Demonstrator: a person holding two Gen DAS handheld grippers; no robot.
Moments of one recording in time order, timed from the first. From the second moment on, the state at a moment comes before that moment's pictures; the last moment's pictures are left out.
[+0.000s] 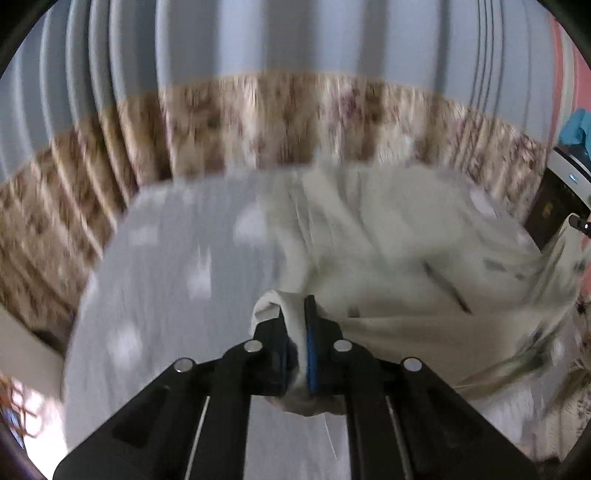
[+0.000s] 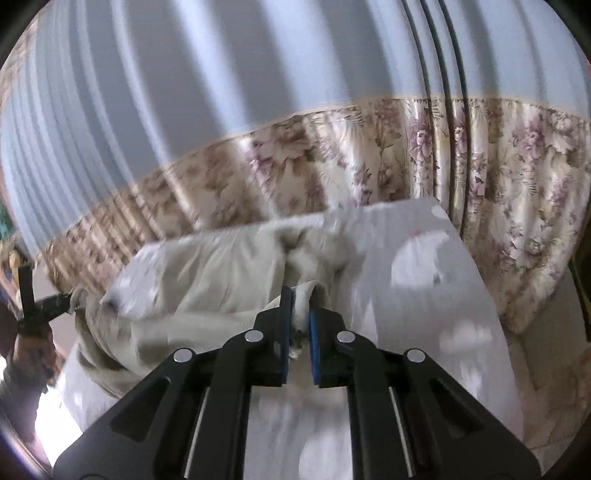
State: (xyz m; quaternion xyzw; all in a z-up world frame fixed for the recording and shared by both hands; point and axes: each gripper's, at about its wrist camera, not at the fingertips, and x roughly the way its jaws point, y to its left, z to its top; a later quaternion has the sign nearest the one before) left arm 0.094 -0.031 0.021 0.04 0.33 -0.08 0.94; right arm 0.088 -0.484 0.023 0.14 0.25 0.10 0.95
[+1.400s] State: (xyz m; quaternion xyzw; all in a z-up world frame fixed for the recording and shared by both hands) left arm 0.331 -0.090 0.036 0.10 0.39 -0.07 0.91; right arm 0.262 -0.388 -0.037 0.07 0.36 0.16 0.92
